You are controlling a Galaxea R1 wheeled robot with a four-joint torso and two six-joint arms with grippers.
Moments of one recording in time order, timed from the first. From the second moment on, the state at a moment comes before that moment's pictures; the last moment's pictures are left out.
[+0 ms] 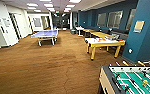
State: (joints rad) left arm 1.51 2.92 -2.57 -0.07 -0.06 0.11; right arm -1.57 2.94 -2.51 -0.35 0.11 0.27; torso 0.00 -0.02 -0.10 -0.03
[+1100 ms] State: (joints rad) left arm 1.51 2.92 -2.57 -0.07 -0.06 0.11; right arm -1.57 2.94 -2.51 -0.35 0.11 0.27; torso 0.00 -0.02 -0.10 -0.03
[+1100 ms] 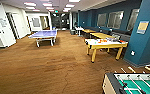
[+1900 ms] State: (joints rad) left arm 1.51 2.92 -2.57 -0.07 -0.06 0.11; right arm -1.57 2.94 -2.51 -0.35 0.11 0.27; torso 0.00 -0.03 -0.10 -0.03
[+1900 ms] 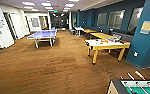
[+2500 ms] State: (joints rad) left arm 1.51 2.92 -2.57 -0.07 -0.06 0.11; right arm -1.57 2.94 -2.52 -0.35 0.11 0.27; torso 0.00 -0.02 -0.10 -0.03
